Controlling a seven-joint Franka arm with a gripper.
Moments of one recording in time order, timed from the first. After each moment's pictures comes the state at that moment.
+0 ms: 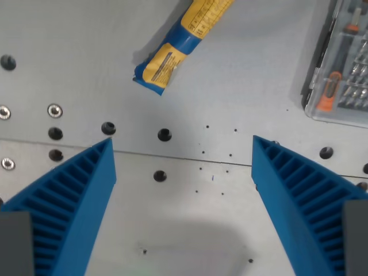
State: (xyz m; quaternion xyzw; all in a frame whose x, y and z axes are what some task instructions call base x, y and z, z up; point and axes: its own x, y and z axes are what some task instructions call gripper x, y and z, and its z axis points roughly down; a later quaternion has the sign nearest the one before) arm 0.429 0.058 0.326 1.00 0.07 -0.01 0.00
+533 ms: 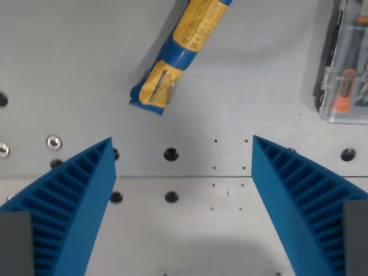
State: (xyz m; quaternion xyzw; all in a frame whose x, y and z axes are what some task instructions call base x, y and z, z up) arm 0.439 0.054 0.289 1.00 0.01 -0.01 0.00
